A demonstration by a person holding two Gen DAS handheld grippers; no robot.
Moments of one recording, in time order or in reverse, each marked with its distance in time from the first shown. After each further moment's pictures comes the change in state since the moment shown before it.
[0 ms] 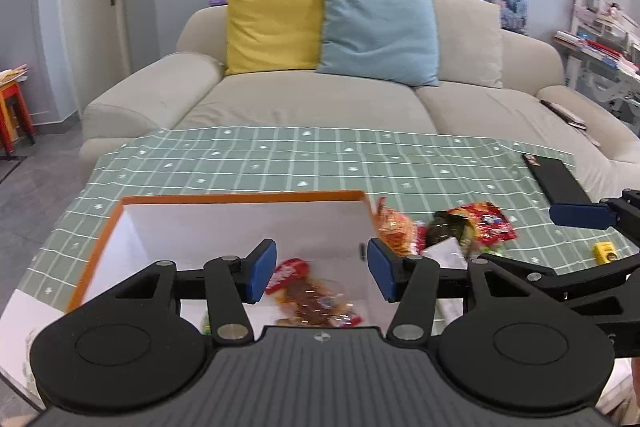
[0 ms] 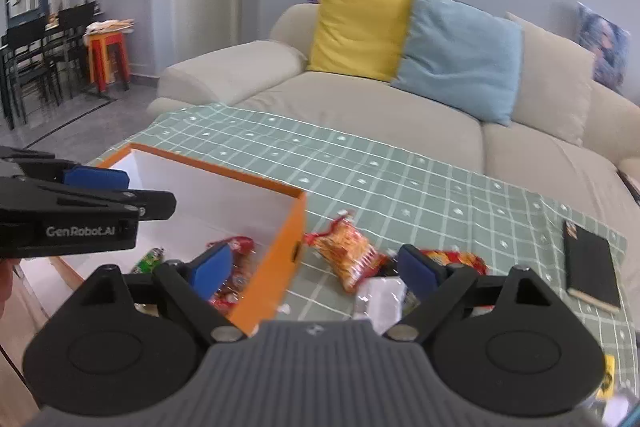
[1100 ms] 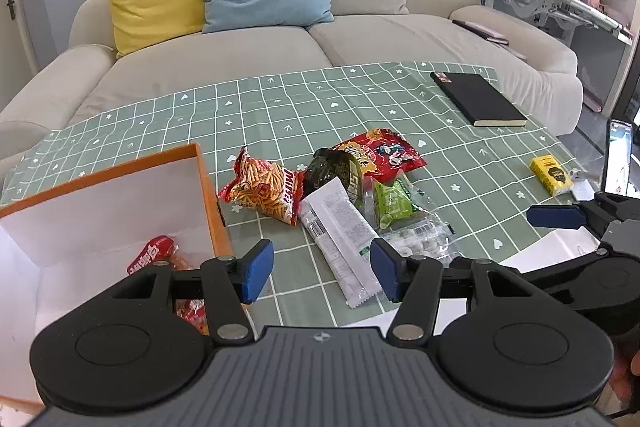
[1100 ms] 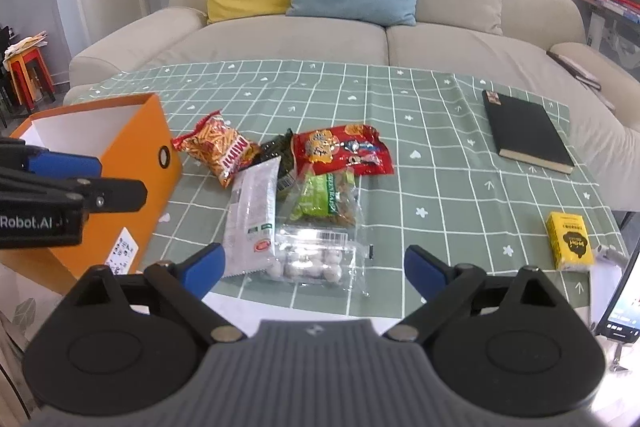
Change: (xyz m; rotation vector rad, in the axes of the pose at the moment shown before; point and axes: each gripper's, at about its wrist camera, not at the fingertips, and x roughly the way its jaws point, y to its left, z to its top) left arm 0.049 -0.098 -0.024 0.203 0.141 -0.176; right arm 0.015 -0.095 -0.091 0.227 0.147 -0.131
